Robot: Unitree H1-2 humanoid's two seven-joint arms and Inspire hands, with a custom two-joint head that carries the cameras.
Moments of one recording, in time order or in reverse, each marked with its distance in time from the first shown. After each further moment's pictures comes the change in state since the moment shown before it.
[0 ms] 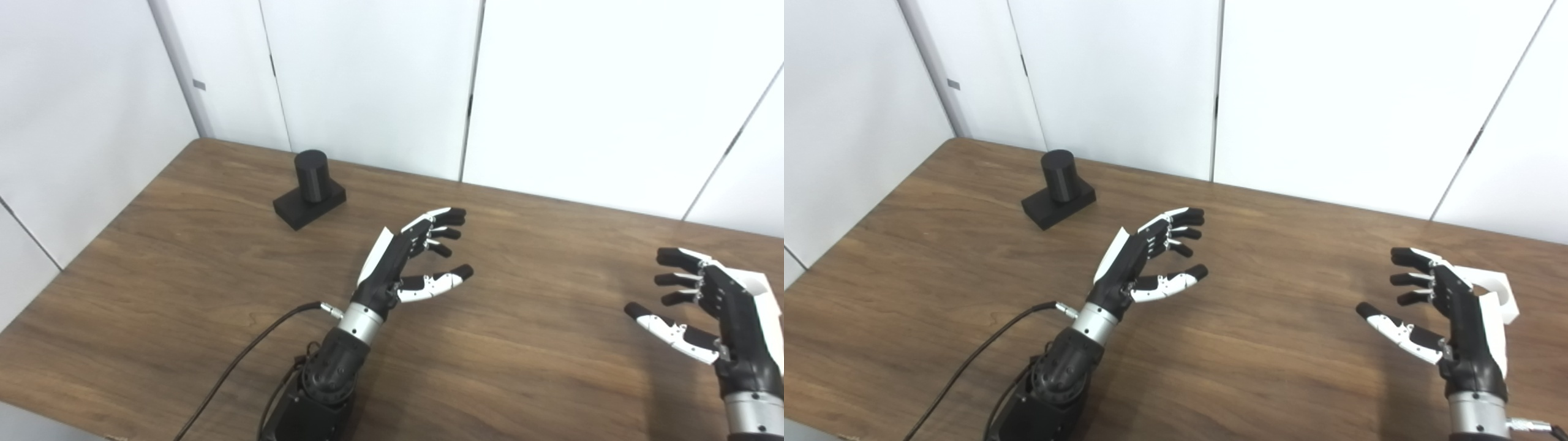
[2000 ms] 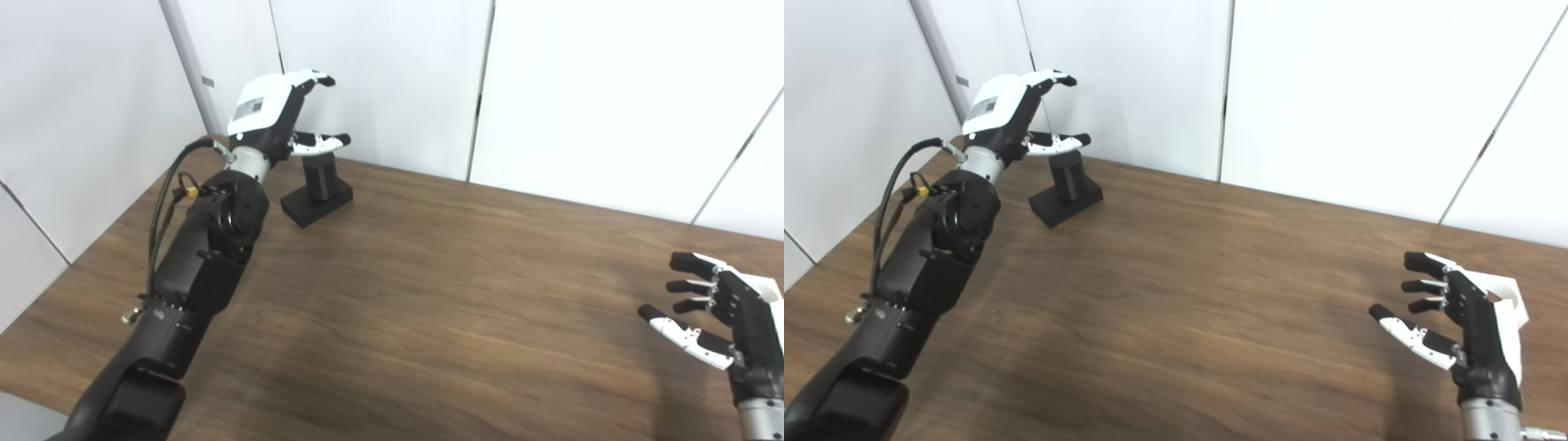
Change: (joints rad) left arm -0.319 0.466 0.055 -0.068 0.482 0.519 -0.040; right arm 0.006 0.001 -0.015 -0.030 0.015 0.055 0.020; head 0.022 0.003
